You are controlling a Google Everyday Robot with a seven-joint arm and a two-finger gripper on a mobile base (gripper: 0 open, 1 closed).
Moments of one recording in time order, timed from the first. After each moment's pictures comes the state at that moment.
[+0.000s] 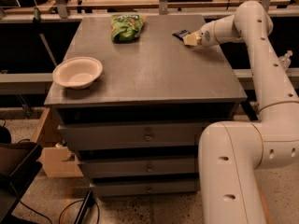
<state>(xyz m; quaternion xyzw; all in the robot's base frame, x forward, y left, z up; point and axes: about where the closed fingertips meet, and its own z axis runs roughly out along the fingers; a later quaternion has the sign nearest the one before) 0.877 -0.173 0.834 -0.29 0.82 0.21 0.44</state>
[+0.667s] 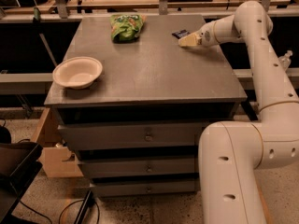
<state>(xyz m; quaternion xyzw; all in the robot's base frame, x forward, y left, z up) 0.877 -0.172 0.834 -0.29 0.82 0.21 0.44</state>
